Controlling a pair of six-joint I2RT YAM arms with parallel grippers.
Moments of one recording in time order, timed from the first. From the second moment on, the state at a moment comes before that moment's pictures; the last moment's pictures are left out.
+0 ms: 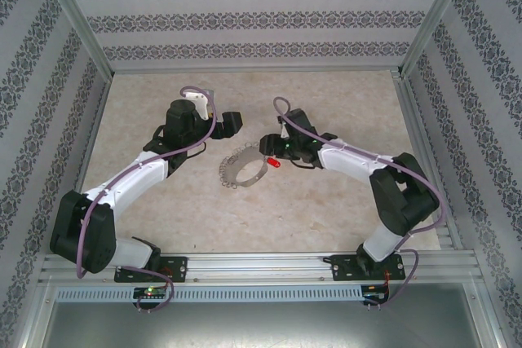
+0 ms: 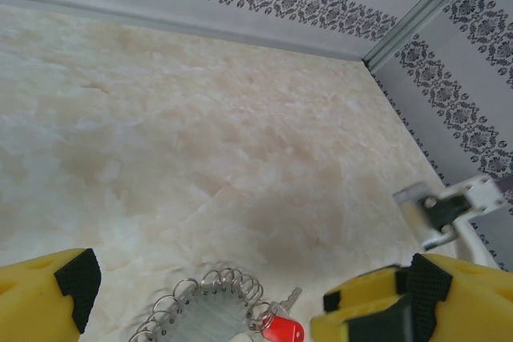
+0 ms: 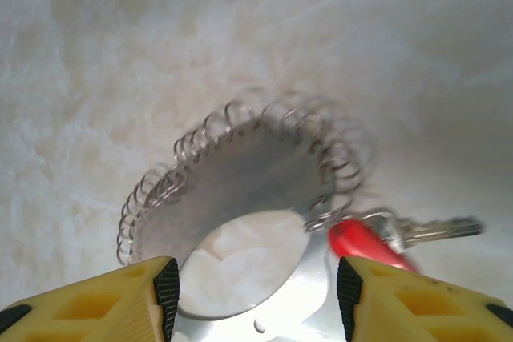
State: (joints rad) left arm -0.35 1.37 0.90 0.08 0.24 -0.45; right arm 0.55 1.66 1.01 -0.19 -0.21 0.63
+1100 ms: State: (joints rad) left arm -0.37 1.37 0.90 0.05 0.23 -0.45; right arm 0.58 1.84 1.05 -0.33 0.09 0.46
